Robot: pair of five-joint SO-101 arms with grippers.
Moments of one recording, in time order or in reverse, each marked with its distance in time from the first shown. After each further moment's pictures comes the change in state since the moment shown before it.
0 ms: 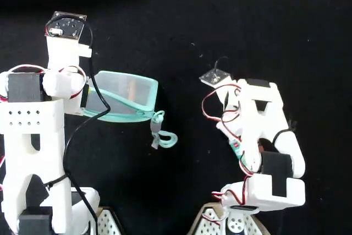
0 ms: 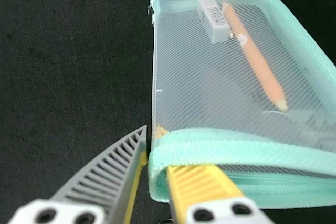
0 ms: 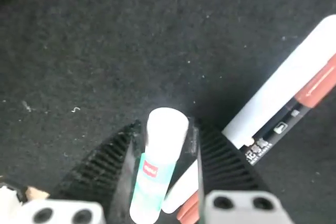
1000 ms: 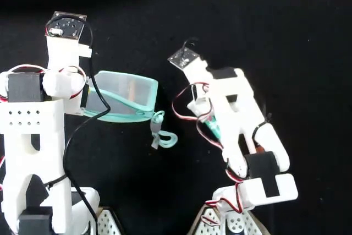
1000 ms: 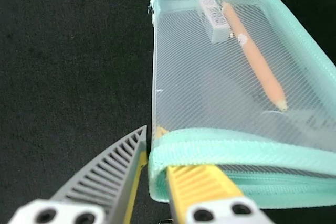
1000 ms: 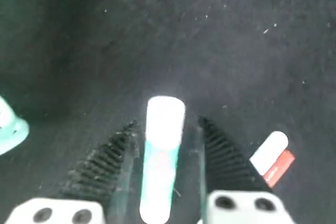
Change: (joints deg) left arm 0.0 0.0 0.0 0.0 0.0; right arm -16.3 0.1 -6.6 -8.6 -12.4
